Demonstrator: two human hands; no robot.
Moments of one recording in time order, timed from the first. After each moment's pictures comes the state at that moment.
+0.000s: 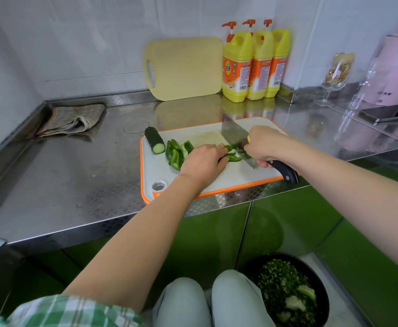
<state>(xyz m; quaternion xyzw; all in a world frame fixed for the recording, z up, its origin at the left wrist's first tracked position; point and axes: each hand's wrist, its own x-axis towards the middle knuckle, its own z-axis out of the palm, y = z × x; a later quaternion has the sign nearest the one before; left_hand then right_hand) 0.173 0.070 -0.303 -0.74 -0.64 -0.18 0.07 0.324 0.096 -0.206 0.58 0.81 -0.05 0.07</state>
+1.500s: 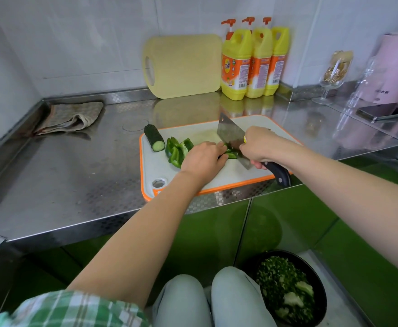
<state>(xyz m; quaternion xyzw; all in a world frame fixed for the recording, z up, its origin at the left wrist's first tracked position) 0.174 0.072 -0.304 -0.74 -0.64 -0.18 0.09 0.319 0.086 -0.215 0.59 0.79 -0.12 0.01</state>
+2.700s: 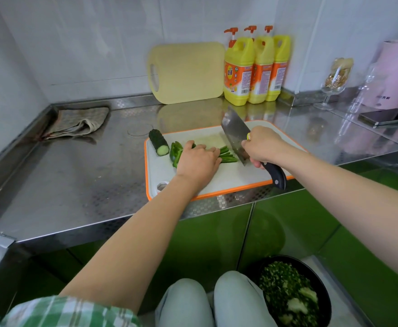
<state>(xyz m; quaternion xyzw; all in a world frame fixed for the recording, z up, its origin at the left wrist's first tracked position) 0.164 0.056 -0.292 -0.71 -0.68 -0.03 0.19 0.327 0.088 -0.214 0.56 0.79 -0.21 -0.12</state>
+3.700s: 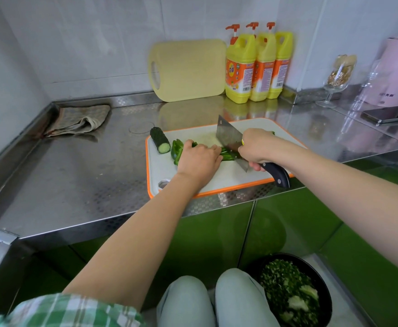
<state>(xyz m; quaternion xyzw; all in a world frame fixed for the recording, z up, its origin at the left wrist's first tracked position) 0.166 0.052 -0.291 -0.70 -0.68 -0.05 0.19 0.310 0.079 -0.209 0.55 0.82 -0.12 0.03</state>
